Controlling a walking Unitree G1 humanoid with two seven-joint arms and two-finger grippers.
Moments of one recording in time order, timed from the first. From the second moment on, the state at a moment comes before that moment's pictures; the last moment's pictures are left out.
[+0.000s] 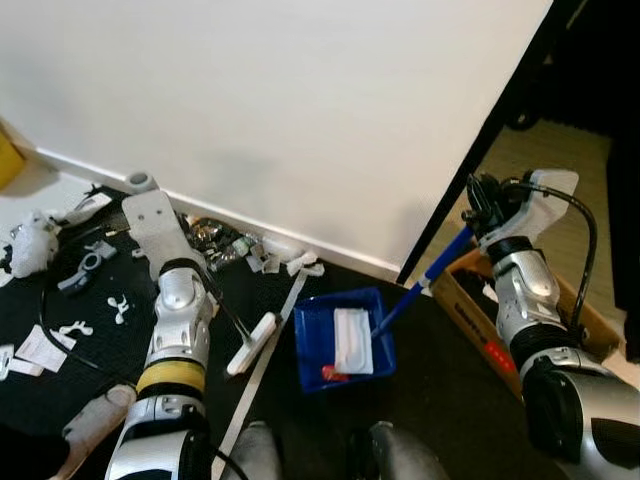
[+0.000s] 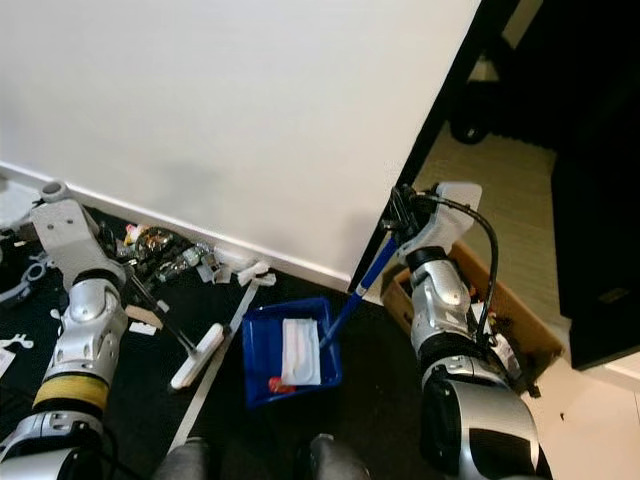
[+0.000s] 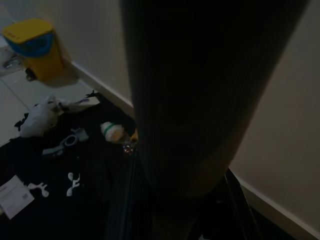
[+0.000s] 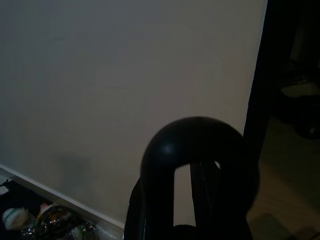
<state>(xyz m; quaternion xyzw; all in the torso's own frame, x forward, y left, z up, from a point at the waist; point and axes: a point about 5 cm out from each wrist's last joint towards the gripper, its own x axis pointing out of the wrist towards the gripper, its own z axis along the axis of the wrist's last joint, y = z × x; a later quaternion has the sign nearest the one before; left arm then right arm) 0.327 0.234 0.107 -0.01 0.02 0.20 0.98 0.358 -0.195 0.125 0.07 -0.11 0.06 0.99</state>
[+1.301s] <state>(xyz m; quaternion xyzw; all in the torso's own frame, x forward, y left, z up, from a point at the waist) 0.353 0.227 0.143 0.03 -0.07 0.17 0.98 0.355 -0.209 0.103 -0.03 -0.03 -0.07 1.00</state>
